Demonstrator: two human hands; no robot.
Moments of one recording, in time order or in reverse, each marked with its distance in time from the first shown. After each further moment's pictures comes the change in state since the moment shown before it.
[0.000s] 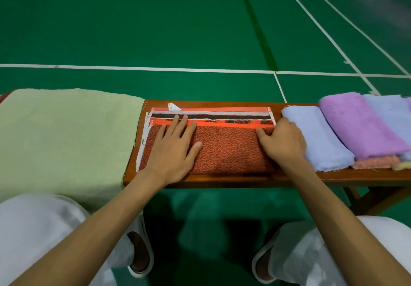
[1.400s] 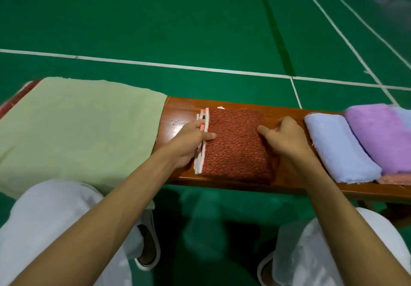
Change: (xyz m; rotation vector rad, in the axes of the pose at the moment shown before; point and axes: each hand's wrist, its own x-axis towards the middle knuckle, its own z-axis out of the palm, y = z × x) left_hand 0.017 0.001 -0.039 -1.481 -0.268 -0.606; right_hand -0.004 -0.049 -0.003 0.340 -0.244 0.030
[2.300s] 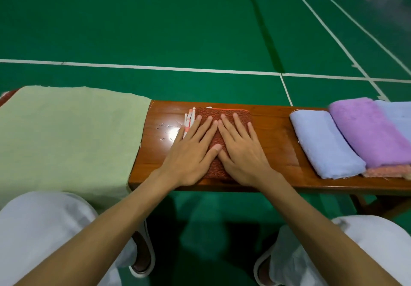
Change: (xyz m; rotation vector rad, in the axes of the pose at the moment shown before) left_hand 0.009 -0.039 0.018 1.428 0.105 0.643; right_hand -0.027 0.014 0.050 -0.570 -0.095 -0.729
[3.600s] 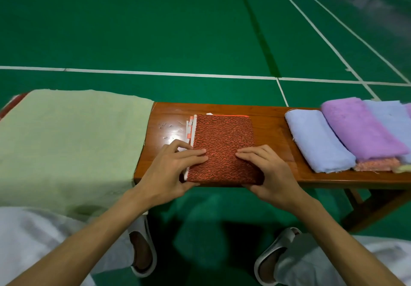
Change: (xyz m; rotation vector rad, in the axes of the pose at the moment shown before) left_hand -0.064 -0.031 -0.004 -0.133 0.194 0.253; right_hand -0.081 0.037 -0.007 0.317 0.211 -0.159
